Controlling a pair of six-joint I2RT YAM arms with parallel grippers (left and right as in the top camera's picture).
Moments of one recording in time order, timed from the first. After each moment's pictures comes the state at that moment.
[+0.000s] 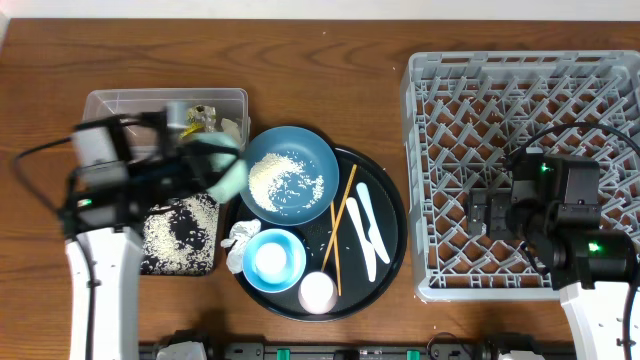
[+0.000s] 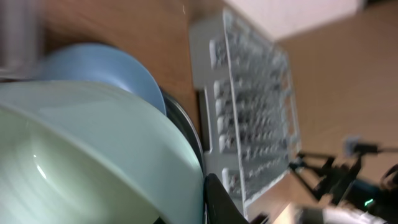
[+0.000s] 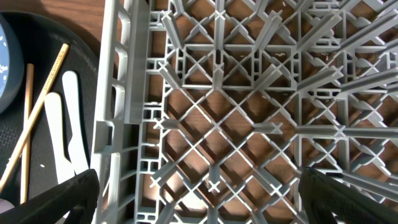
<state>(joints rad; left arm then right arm) 0.12 1.19 1.04 -0.75 0.89 -0.33 -0.01 0.99 0.94 -0.96 -0.10 0.00</state>
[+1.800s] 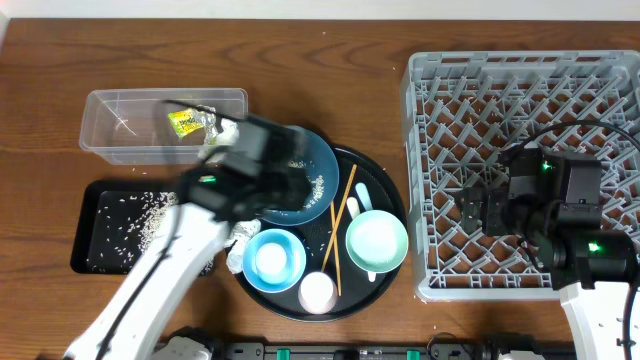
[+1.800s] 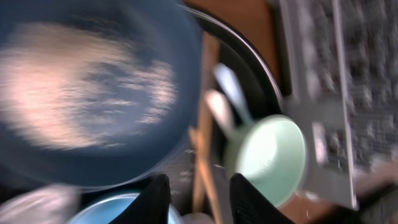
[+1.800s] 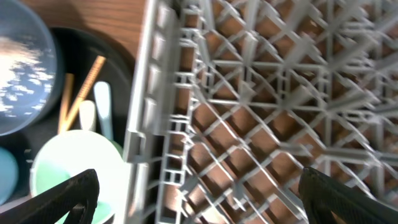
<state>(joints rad) -0.38 1.31 1.09 -0.85 0.29 -0.37 -0.01 0.99 0.94 -0.91 -0.22 -0.01</state>
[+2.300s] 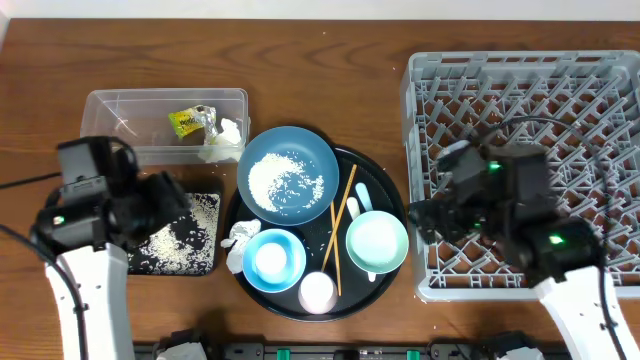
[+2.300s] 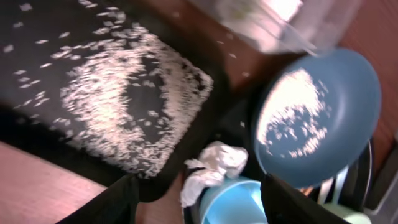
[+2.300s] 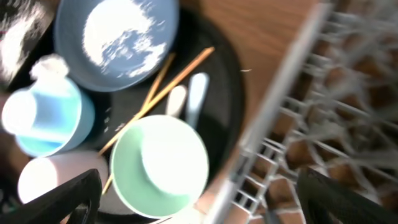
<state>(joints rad) 0.31 1.13 1.10 -1.16 0.20 -0.35 0.28 1.06 0.94 -0.83 -0.35 -0.08</state>
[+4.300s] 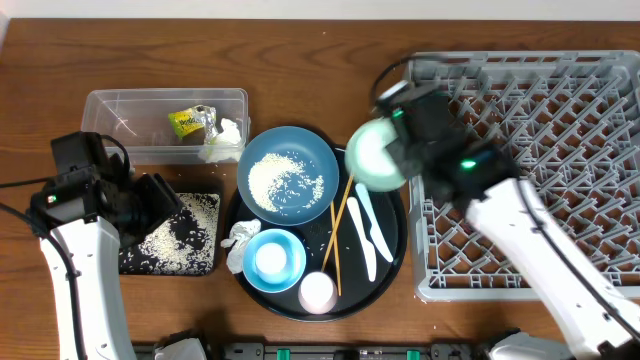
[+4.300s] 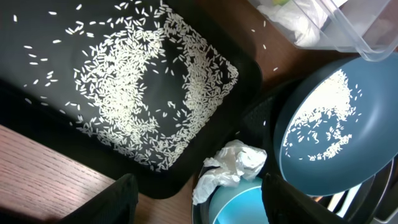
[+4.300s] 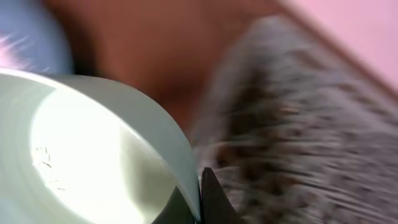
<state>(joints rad) 0.36 1.24 1.10 -1.17 0.20 -0.35 0.47 1.46 1.30 -0.72 0.31 -0.15</state>
